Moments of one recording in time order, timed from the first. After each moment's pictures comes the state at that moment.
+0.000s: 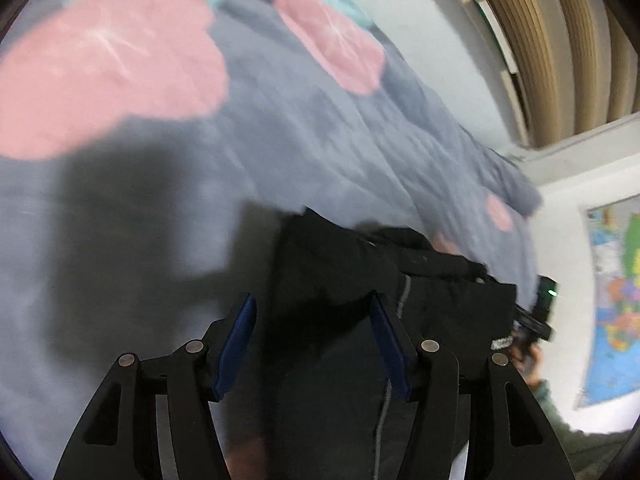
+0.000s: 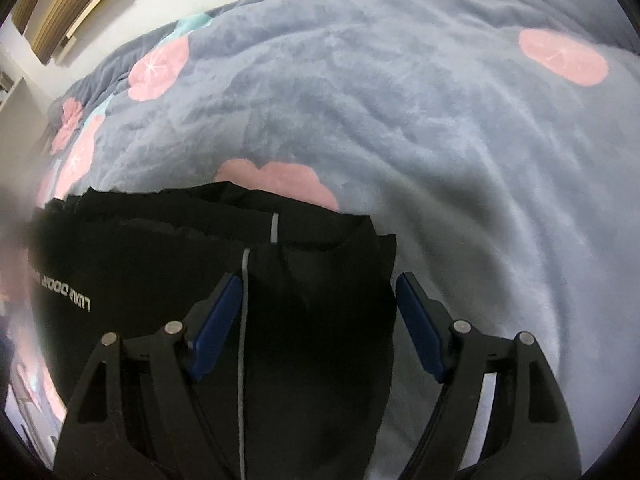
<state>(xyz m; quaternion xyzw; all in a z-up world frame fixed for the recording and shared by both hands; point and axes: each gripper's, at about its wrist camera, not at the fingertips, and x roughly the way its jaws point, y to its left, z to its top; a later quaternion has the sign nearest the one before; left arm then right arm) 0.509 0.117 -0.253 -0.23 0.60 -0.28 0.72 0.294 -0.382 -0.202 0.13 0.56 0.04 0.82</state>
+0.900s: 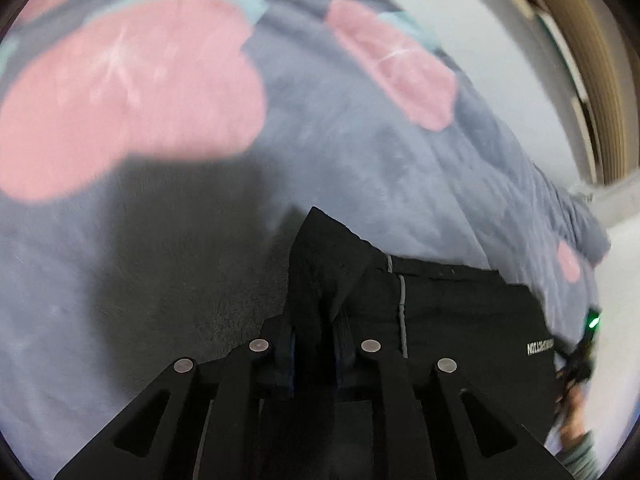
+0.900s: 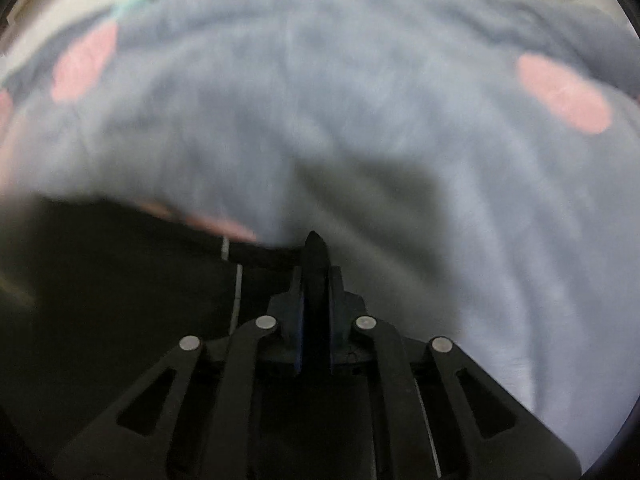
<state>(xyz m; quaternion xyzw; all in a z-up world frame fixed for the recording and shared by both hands) 0.546 0.090 -0.280 -0.20 0.58 -0.12 0.78 0.374 -0.363 -0.255 0.03 0.59 -0.08 0.80</state>
